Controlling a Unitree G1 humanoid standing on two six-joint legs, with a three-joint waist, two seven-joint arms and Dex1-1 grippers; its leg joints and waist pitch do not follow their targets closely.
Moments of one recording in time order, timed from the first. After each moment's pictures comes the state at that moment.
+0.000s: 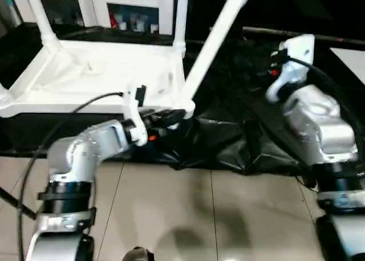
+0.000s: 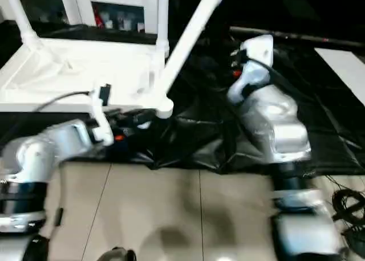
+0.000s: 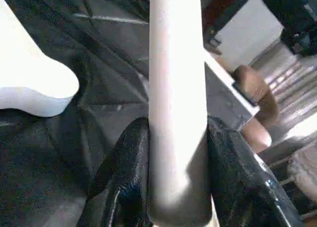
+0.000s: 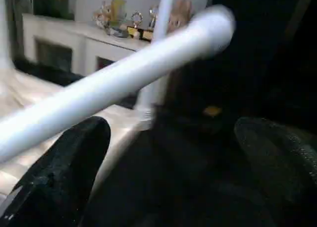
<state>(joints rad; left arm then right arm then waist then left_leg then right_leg) -0.56 0.27 0.12 0.08 -0.64 0.99 -0.55 -0.71 -0.41 0.02 0.33 0.15 0.13 0.35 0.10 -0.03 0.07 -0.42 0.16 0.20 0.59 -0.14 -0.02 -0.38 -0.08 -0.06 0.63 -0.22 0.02</state>
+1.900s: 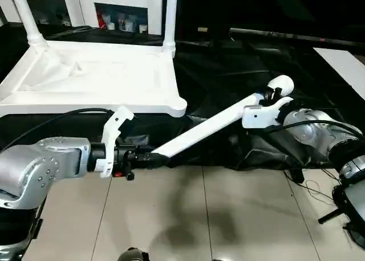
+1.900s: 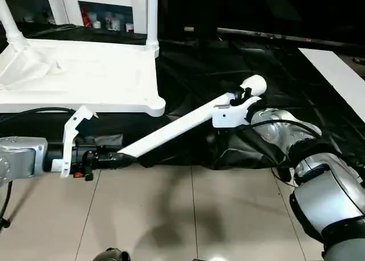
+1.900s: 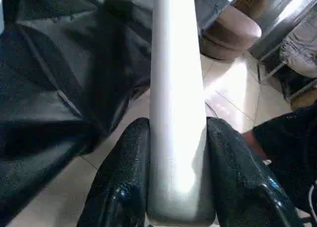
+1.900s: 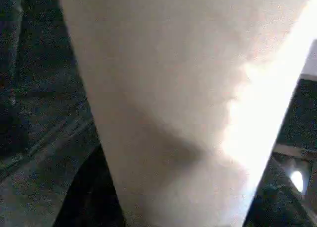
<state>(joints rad) -0.39 0.65 -0.03 -0.26 -0.69 1.13 -0.80 -0.97 -0.58 0.59 1.20 -0.76 -0.61 -0.11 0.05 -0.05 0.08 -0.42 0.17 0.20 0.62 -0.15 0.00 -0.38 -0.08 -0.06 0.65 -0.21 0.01</state>
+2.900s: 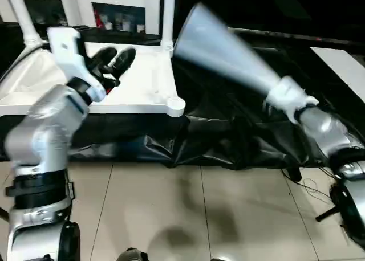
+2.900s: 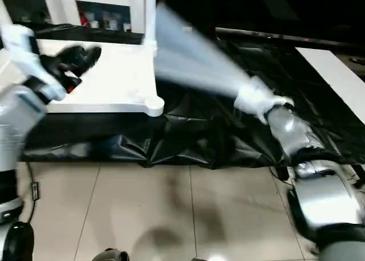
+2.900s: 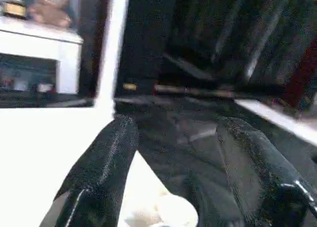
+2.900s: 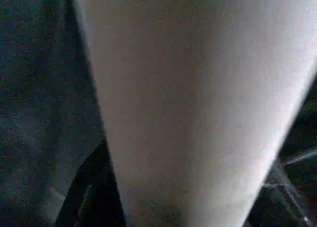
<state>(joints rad) -0.62 0.34 0.18 -0.01 -0.44 0.61 -0.34 -0.96 -0.44 -0.02 1.29 -0.08 -0.27 0.36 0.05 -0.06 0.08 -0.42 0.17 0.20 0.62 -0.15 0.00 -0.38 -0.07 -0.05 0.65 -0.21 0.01</state>
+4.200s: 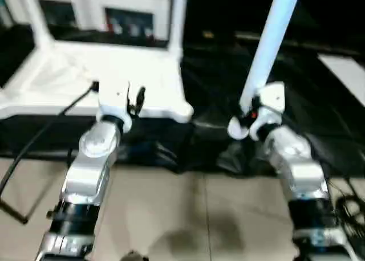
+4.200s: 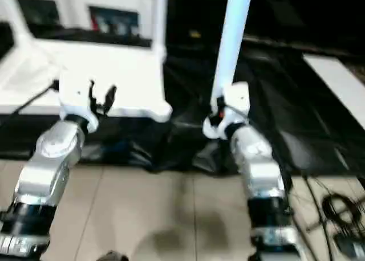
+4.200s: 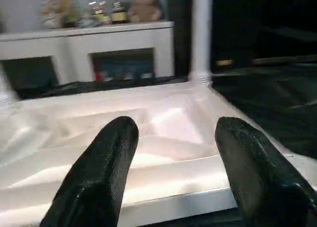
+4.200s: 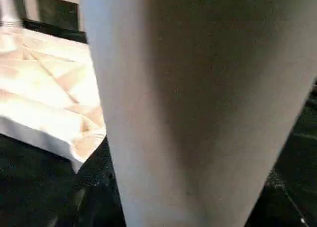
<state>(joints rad) -0.41 0.23 -0.01 0.03 -0.05 0.30 -0.06 -0.45 -0.12 -0.05 0.21 0.07 0.23 0.30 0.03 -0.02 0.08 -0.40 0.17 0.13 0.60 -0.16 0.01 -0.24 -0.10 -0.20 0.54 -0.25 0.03</state>
